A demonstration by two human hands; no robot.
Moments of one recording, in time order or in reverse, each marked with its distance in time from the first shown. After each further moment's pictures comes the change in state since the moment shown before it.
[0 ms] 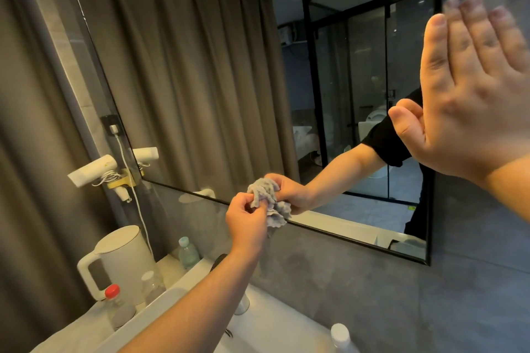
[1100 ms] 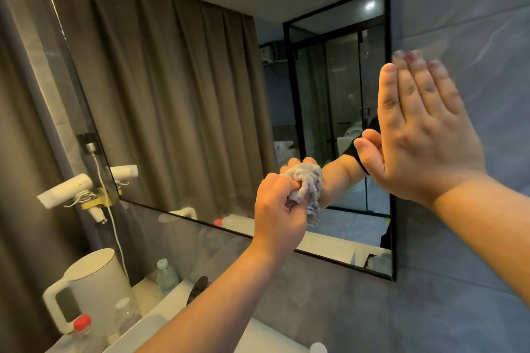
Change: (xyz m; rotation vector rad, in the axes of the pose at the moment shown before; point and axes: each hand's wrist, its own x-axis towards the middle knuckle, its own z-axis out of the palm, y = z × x) left_hand -0.036 0.117 0.045 0.092 -0.179 0.772; right_hand 0.000 -0.005 -0.010 -0.072 -0.089 0.030
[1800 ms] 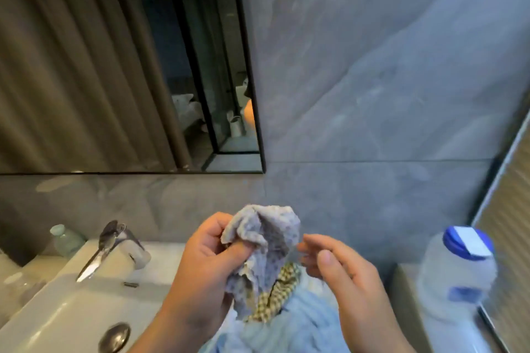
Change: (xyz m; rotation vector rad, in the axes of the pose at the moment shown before) left_hand -0.118 0.186 -0.103 -1.033 -0.467 -1.063; right_hand -0.239 -0.099 -0.191 1.365 -0.272 1.185
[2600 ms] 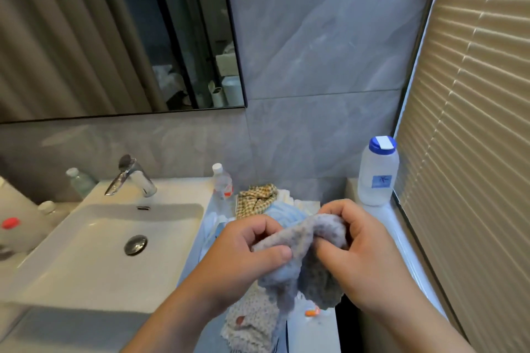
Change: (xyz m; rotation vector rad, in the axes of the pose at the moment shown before) left_hand -0.196 0.008 0.025 0.357 -0.391 -0.111; right_hand -0.196 -0.094 -0.022 -0.392 0.030 0.035
